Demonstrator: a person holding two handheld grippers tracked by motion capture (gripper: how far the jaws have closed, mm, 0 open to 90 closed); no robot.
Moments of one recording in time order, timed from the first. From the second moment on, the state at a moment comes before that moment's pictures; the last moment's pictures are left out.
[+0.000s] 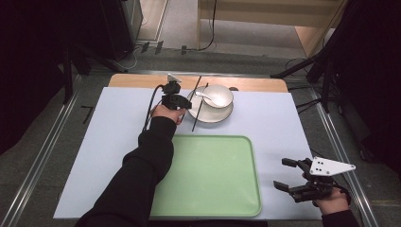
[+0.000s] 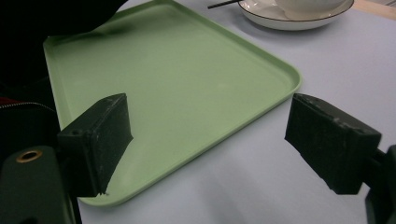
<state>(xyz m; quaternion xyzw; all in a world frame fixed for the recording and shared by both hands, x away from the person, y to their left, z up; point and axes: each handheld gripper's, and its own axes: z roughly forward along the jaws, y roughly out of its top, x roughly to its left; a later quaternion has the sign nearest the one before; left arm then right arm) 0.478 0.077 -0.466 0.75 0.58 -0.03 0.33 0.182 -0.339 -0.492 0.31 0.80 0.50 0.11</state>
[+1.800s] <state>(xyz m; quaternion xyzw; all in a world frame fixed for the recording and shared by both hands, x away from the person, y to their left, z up) 0.313 0.209 -0.484 0.75 0.57 -0.04 0.34 0.186 -0.336 -0.494 0.32 0.80 0.49 0.11</state>
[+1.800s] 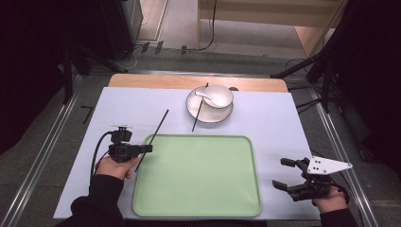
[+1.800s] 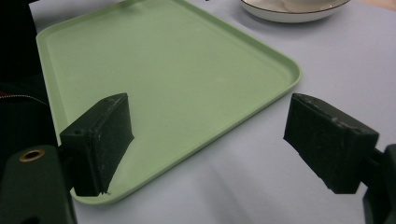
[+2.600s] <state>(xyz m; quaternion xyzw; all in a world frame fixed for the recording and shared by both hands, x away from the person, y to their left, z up) 0.255 0.206 -0.503 0.76 0.58 -0.05 0.28 0.193 -0.332 -0.493 0.31 0.80 0.50 0.11</state>
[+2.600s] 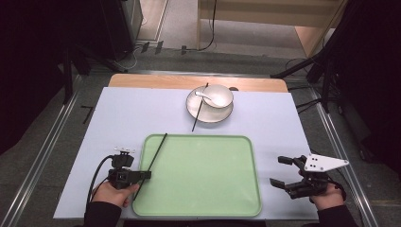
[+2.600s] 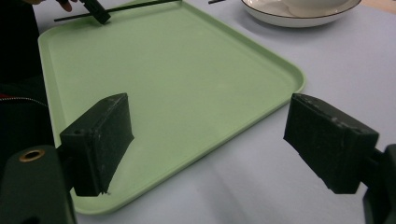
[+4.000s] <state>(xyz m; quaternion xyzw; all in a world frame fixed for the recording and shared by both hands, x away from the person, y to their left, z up) 0.314 0.192 -0.496 0.82 0.47 -0.02 0.33 0.187 -0.331 -0.496 0.30 0.81 0.49 0.10</state>
